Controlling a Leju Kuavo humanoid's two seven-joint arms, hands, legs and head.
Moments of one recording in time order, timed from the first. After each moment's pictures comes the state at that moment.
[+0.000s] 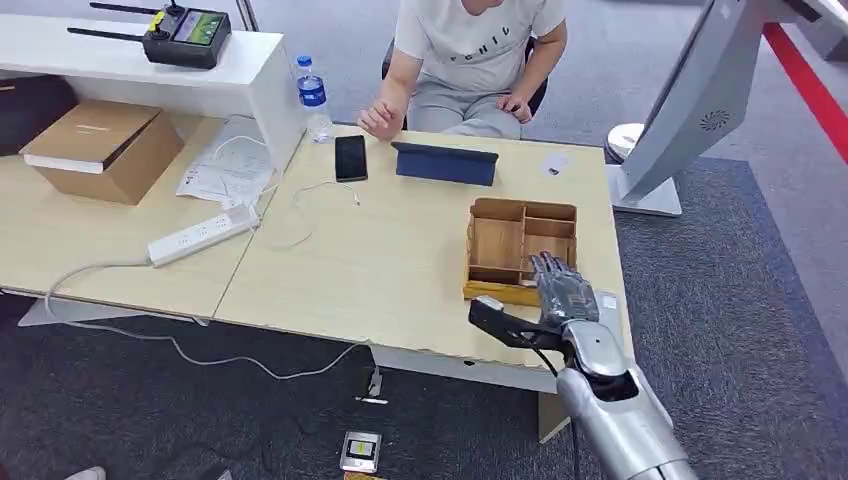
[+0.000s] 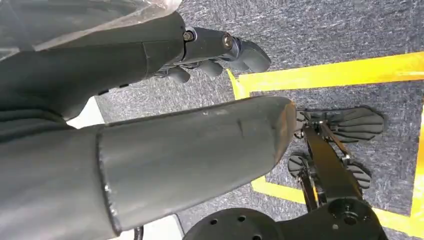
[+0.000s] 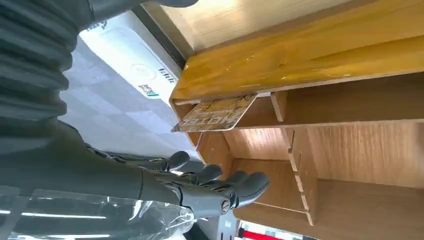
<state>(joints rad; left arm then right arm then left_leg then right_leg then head) -0.20 0.35 -1.44 -0.14 1.50 -0.05 -0.01 -0.52 -0.08 0.51 -0.92 1.21 0.06 0.08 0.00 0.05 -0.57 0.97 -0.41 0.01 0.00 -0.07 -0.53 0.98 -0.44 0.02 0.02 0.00</state>
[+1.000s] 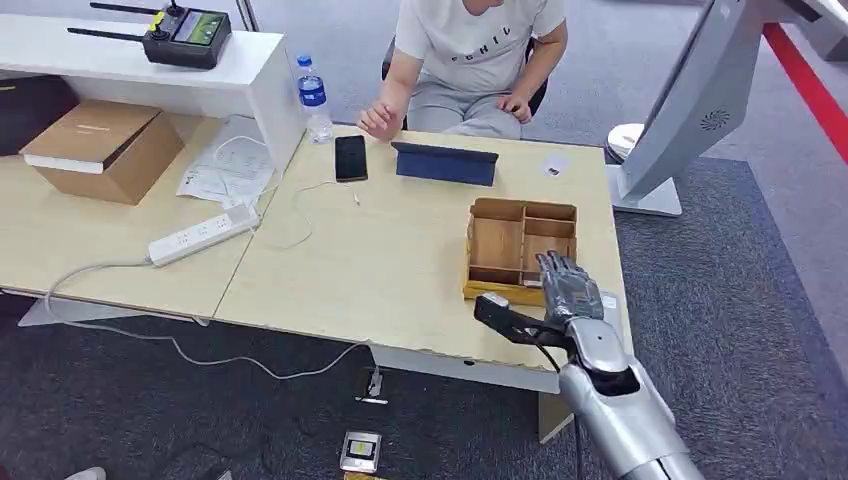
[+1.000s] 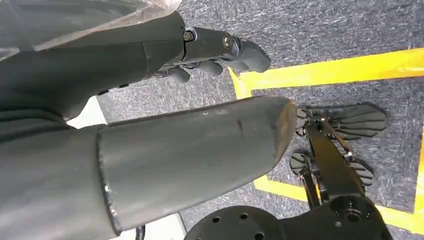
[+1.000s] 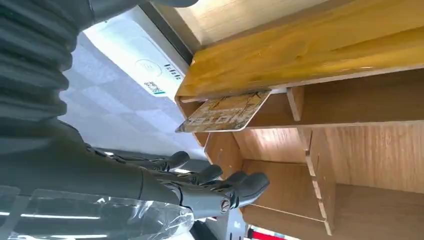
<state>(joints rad) -0.20 0.35 -1.44 -0.14 1.50 -0.07 0.00 -0.54 -0.08 0.51 -0.86 1.22 0.03 0.10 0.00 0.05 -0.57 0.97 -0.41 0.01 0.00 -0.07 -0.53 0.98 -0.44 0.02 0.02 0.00</state>
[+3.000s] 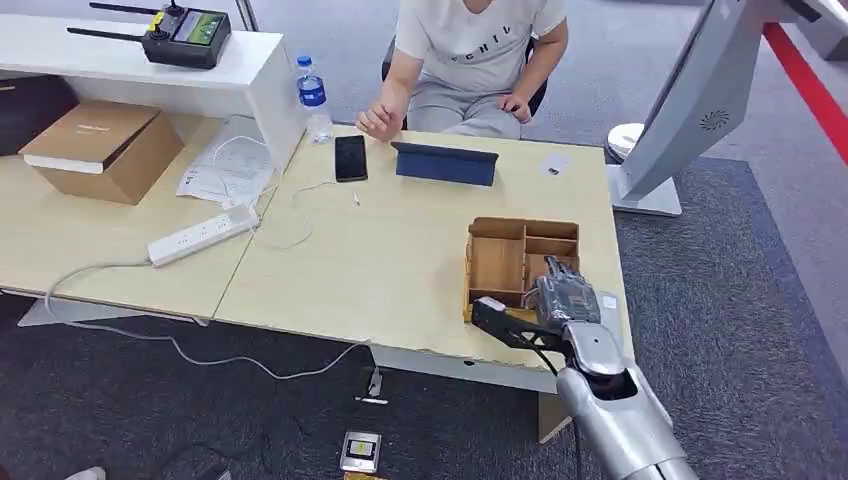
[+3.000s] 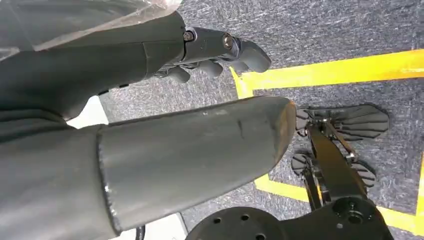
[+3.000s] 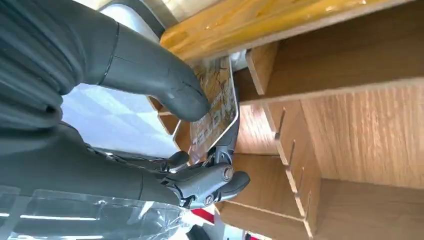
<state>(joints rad) -0.20 0.35 -1.44 -0.14 1.50 -0.07 0.01 -0.52 -0.08 0.50 -0.90 1.24 0.07 0.11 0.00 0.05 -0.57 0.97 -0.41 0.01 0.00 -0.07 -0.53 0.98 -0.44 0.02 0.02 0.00</state>
